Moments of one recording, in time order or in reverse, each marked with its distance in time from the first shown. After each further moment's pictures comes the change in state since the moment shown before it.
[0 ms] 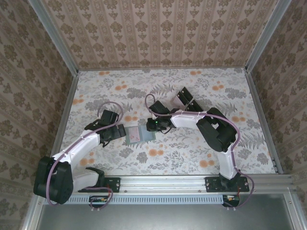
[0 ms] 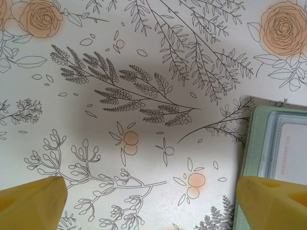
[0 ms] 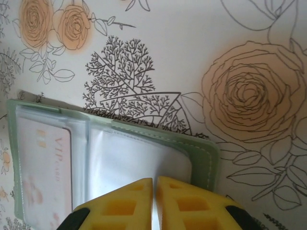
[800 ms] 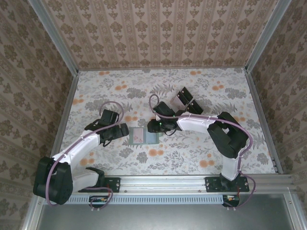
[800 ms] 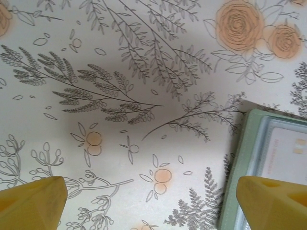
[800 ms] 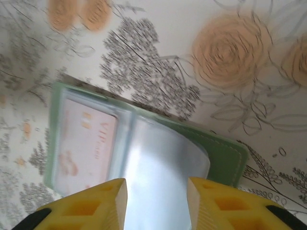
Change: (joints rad) left arm -0.016 -0.010 0.000 0.043 0.090 0.008; right arm 0.009 -0.155 -0.086 -0.039 0.024 -0.015
